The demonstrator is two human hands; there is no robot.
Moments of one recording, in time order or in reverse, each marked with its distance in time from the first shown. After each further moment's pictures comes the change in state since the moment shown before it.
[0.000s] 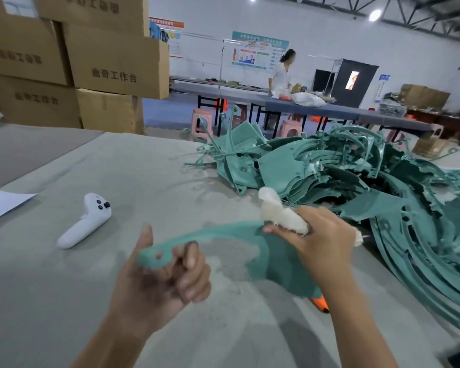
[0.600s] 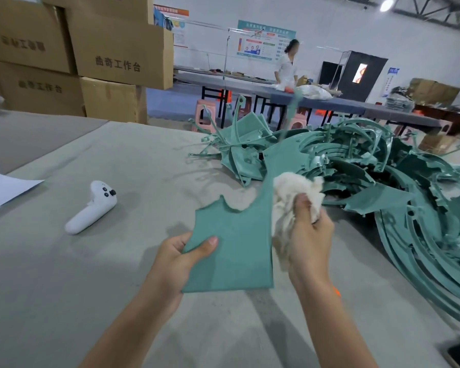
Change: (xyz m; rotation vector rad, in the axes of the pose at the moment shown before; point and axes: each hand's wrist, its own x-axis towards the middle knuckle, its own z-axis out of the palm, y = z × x) left_hand 0.011 -0.020 0.005 0.627 0.834 0.109; right_hand -0.009 -0.036 0.031 0.779 0.165 0.958
